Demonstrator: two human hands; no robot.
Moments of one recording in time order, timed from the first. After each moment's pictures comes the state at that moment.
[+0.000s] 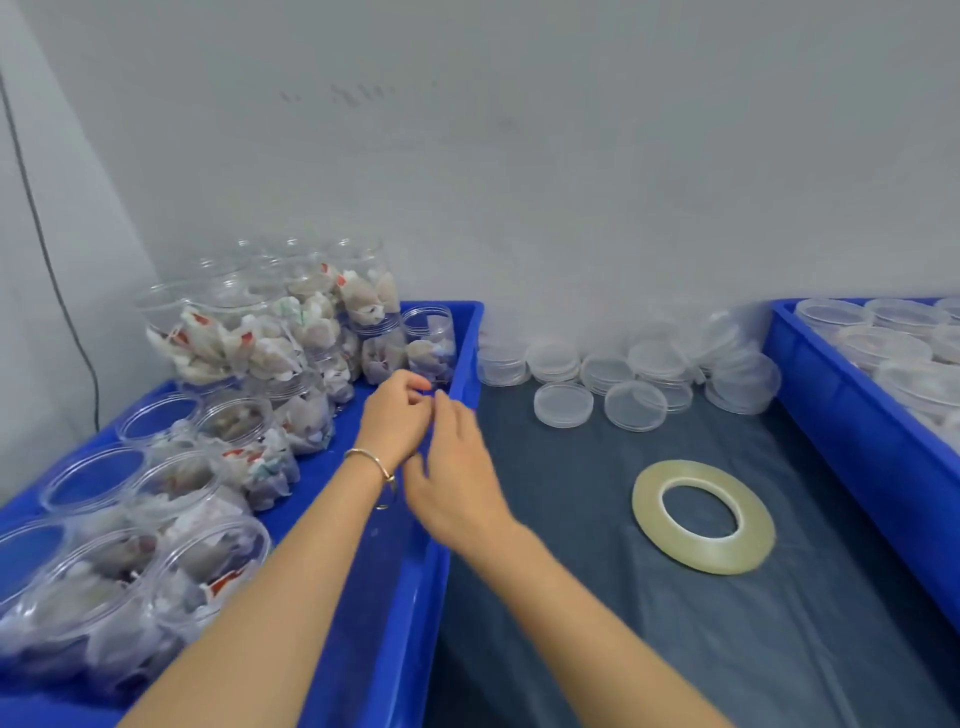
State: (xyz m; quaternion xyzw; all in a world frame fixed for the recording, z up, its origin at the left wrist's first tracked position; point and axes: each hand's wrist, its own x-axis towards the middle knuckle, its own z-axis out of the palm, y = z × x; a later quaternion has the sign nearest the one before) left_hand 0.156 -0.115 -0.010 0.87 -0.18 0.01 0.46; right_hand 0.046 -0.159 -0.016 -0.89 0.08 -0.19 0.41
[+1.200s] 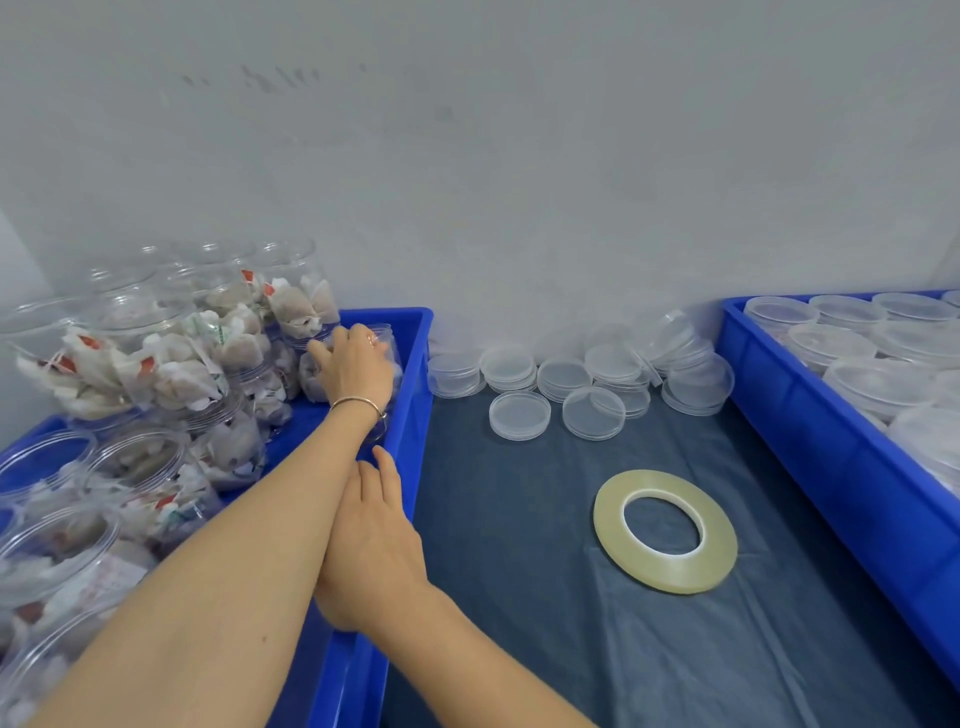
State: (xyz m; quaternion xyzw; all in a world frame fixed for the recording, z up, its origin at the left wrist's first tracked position) left_hand 0.245 -0.191 -0.013 0.93 -0.15 0.20 0.29; right_hand 0.074 -0.144 -0.042 -0.97 0.04 -0.08 0.24
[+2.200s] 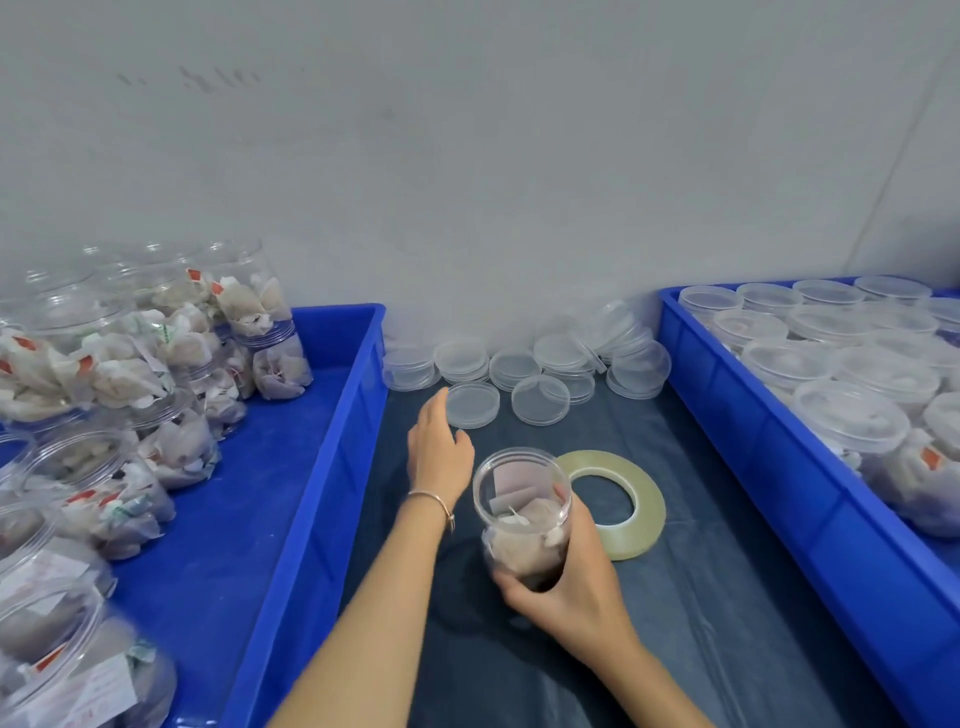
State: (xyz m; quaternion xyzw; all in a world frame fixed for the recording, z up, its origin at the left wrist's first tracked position) left_hand 0.098 -0.245 -0.071 0.85 -0.24 -0.02 0.46; right_hand -0.073 -0.290 -0.125 -0.80 0.21 -0.31 0.46
